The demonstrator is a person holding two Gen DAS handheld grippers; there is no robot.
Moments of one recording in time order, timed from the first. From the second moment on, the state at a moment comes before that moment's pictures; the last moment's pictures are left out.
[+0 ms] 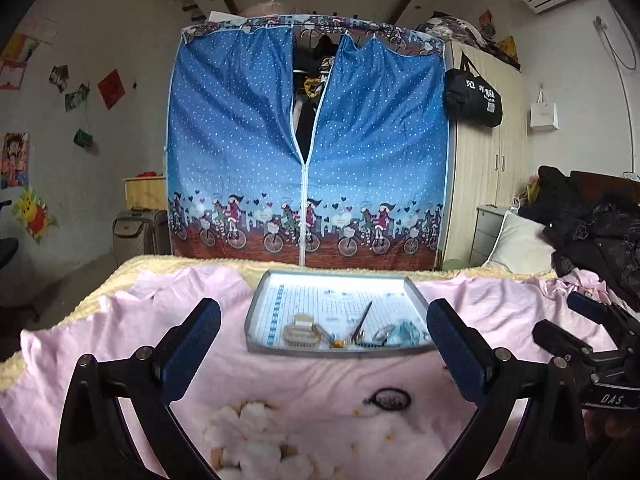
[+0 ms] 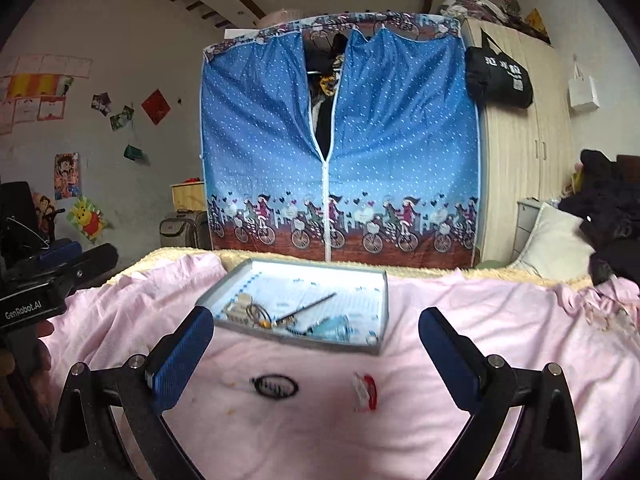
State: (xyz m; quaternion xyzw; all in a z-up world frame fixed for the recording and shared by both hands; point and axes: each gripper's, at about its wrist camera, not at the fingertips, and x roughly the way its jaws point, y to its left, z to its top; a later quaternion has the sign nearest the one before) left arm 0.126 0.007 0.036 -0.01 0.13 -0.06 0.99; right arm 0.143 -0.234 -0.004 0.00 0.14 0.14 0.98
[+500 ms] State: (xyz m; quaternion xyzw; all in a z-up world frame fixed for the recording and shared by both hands) left arm 0.109 -0.010 -0.012 -0.02 0.30 -0.07 0.95; right arm 0.119 -0.262 -0.041 0.04 0.27 0.09 0.96
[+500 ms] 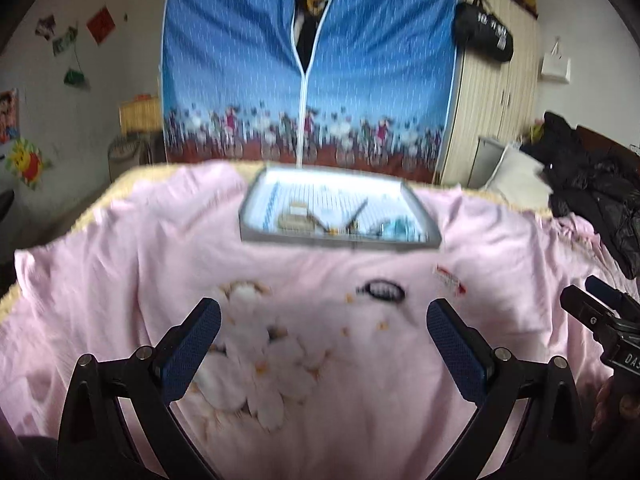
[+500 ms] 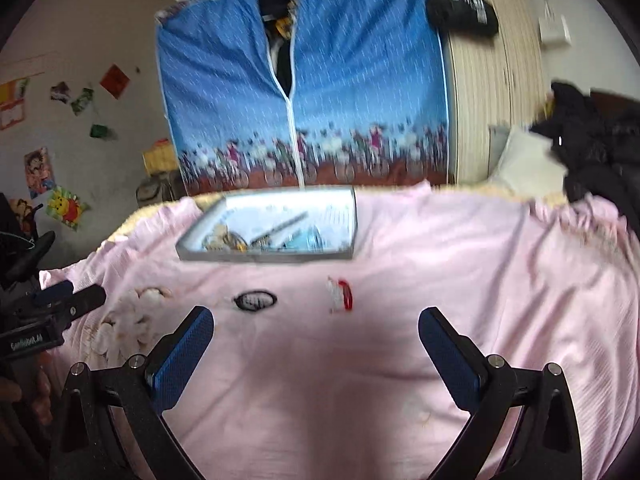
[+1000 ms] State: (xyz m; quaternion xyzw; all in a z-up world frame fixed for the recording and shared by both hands) left arm 0.163 -0.003 -0.032 -0.03 0.43 -0.11 0.90; right arm 0.177 -0.269 -0.080 0.08 0.42 0.15 0.89
